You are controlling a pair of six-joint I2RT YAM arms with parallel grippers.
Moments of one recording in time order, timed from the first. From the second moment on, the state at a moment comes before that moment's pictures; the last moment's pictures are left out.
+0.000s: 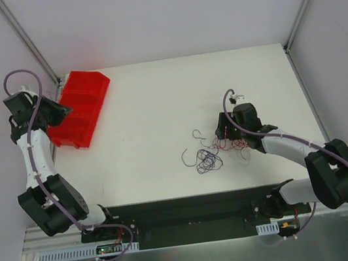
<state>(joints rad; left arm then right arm) 0.43 1.39 1.24 -0.46 0.49 -0.53 0.42 1.31 0.57 0.01 0.02 0.43</state>
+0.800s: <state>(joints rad) 0.53 1.74 1.17 -0.44 0.32 -0.84 0.42 1.34 0.57 0.02 -0.01 0.44</state>
